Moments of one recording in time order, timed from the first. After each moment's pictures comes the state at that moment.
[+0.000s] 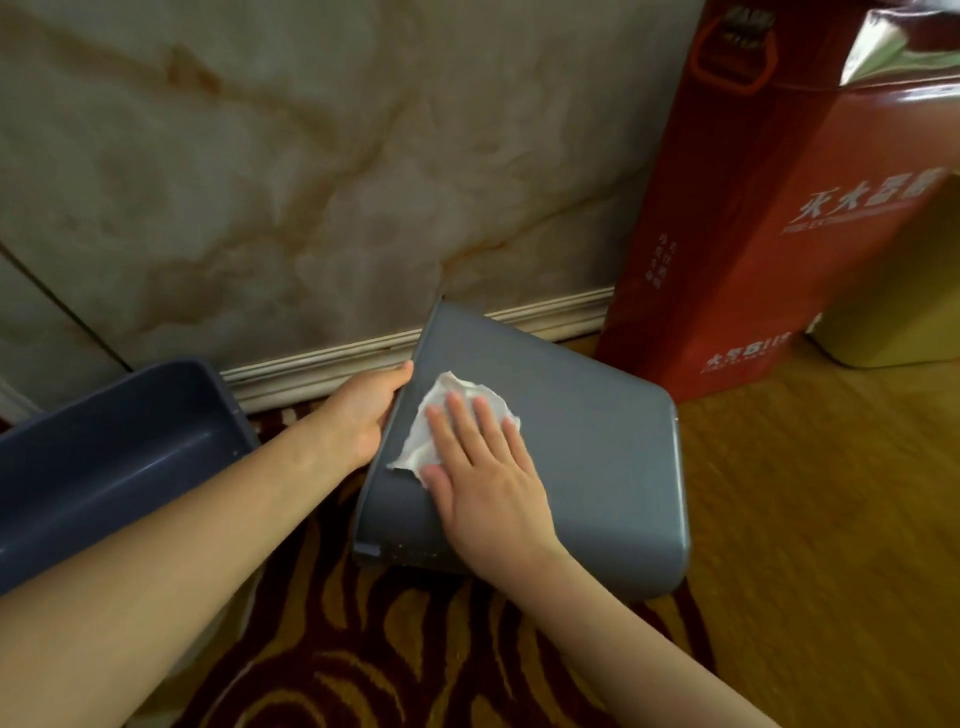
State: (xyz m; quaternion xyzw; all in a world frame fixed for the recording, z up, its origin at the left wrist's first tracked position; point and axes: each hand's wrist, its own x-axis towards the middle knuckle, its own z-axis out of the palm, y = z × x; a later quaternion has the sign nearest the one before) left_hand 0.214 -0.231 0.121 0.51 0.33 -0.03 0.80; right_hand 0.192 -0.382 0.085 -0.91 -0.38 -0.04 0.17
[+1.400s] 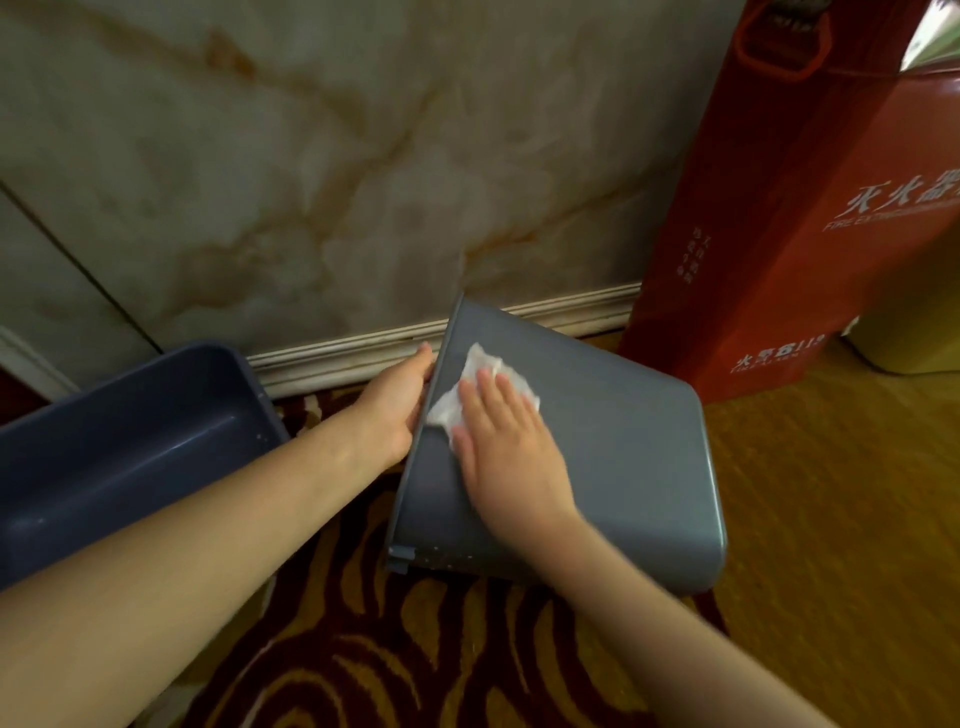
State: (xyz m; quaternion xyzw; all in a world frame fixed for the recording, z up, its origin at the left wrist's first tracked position) left_hand 0.211 -0.241 0.126 0.53 0.37 0.00 0.76; right_hand 0.206 -0.375 0.096 -0.89 -0.39 -0.02 0.22
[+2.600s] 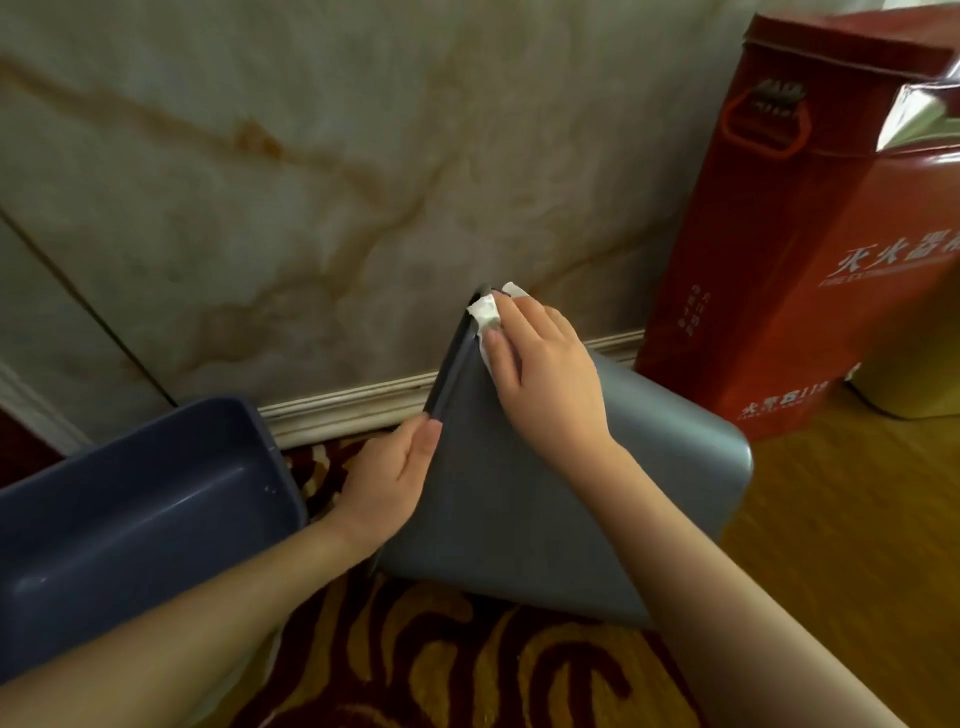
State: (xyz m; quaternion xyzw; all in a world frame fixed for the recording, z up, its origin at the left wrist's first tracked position) left_hand 0.168 -0.228 0.120 0.87 0.08 0.21 0.43; right_hand 0.275 -0.356 0.181 -0.86 -0.36 -0.16 0.32
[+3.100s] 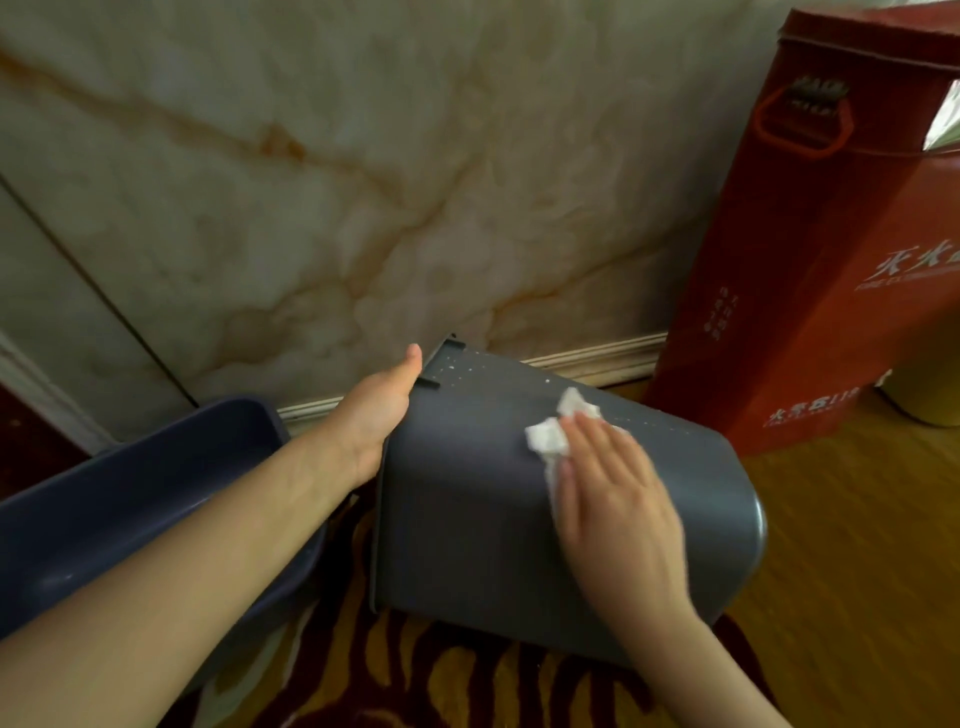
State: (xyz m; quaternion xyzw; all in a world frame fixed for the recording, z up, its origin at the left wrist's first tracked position) left_hand 0.205 -0.186 0.163 0.65 0.29 0.03 0.71; right_hand 0.210 -0.407 0.130 -0.91 -0.28 -0.16 0.24
